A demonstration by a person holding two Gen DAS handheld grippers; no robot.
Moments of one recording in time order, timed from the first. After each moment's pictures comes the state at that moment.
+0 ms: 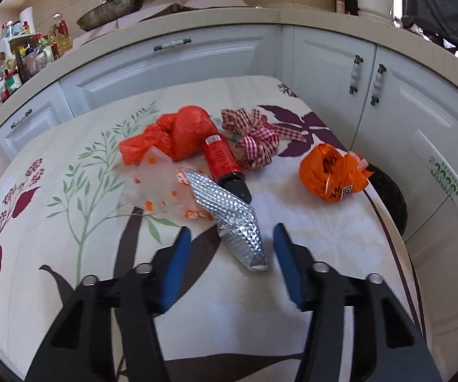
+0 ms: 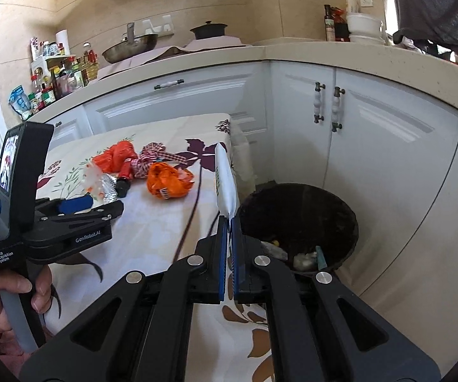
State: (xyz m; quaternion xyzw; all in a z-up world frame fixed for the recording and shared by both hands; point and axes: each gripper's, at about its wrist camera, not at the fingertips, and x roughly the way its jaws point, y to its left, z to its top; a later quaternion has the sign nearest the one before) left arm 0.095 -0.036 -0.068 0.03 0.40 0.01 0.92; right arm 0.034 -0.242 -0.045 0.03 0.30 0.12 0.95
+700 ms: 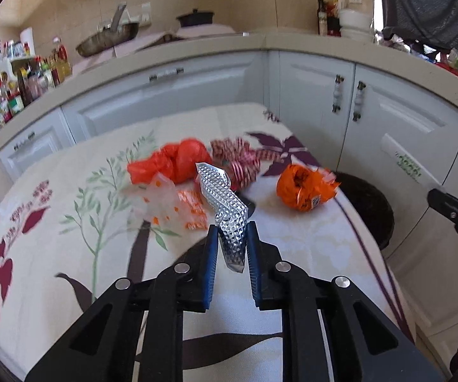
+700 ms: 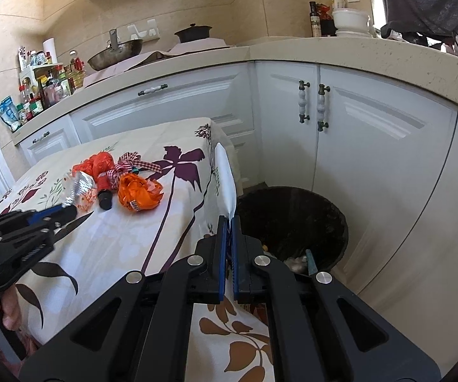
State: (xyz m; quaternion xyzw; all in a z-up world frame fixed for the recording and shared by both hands) left arm 0.064 -0.044 -0.041 0.05 0.34 -0.01 0.94; right arm 0.048 -0.260 -0.045 0.04 0.30 0.10 0.95
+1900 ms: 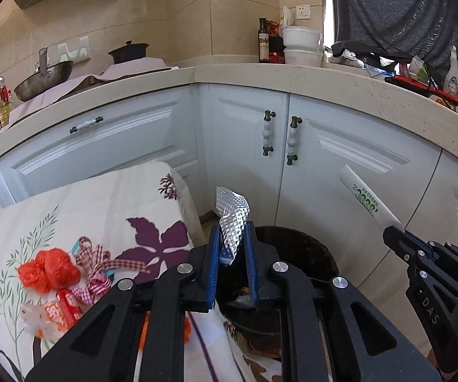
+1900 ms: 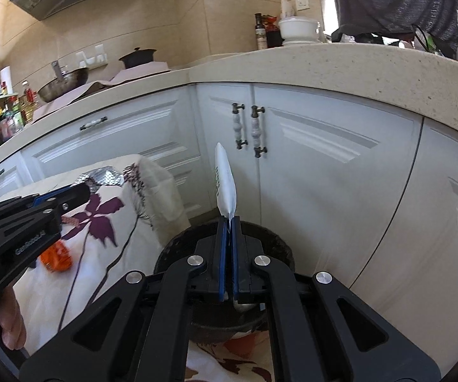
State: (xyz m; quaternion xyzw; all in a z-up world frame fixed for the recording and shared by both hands) left arm 0.150 -0.165 -0.016 0.05 0.29 -0.11 0.95; right arm 0.112 -0.338 -0.041 0.07 0.26 -0.01 0.96
